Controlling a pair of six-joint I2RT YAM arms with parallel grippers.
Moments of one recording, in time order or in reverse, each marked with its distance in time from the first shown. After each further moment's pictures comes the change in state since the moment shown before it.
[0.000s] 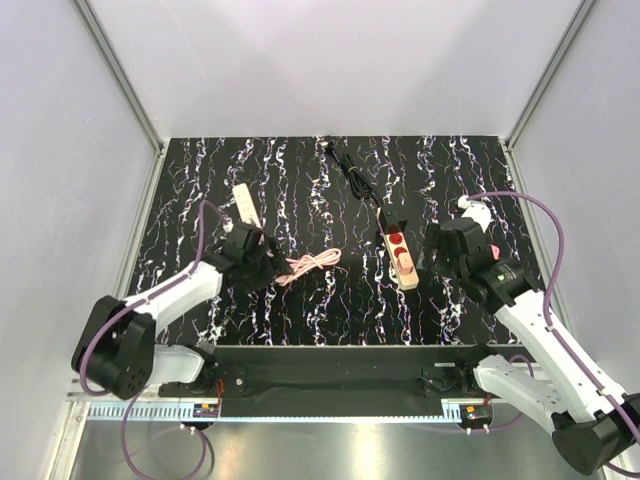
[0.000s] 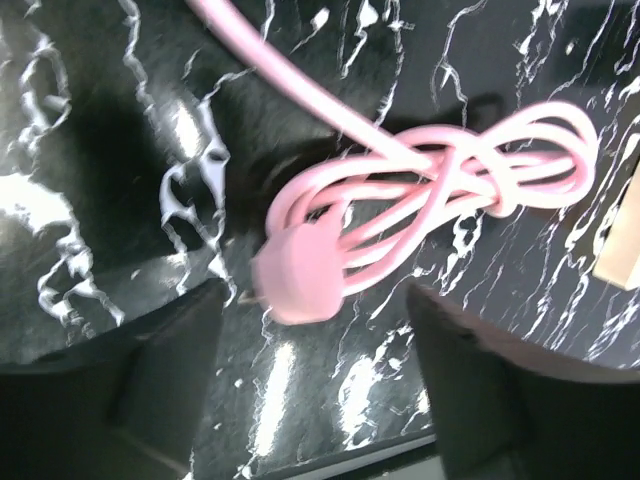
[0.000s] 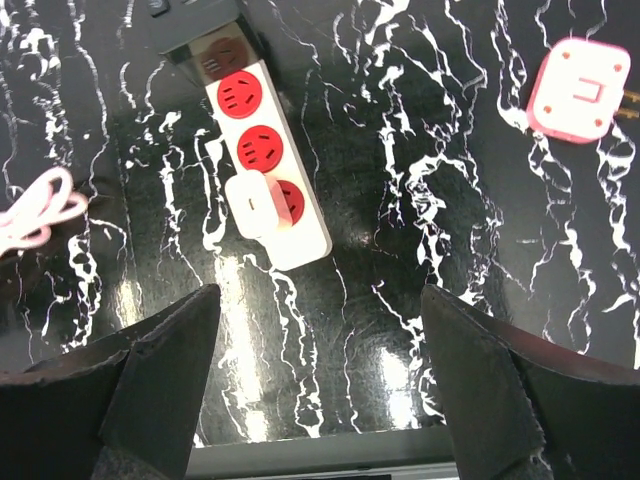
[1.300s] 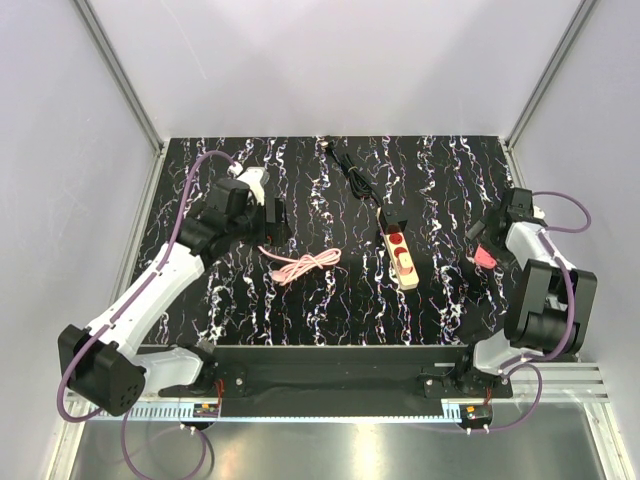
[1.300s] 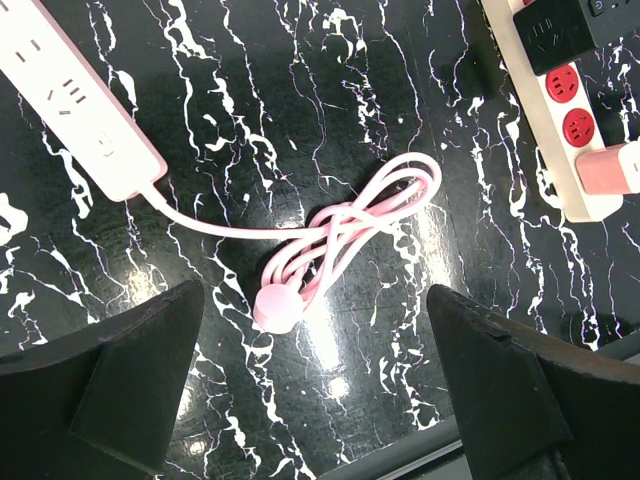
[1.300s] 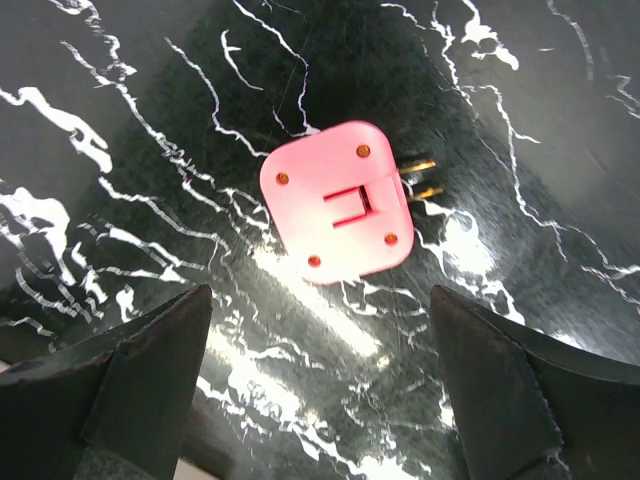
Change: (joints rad) left arm -0.003 -0.108 0.409 -0.270 -0.019 0.528; right arm -0.745 0.646 0.050 0.314 -0.212 -0.016
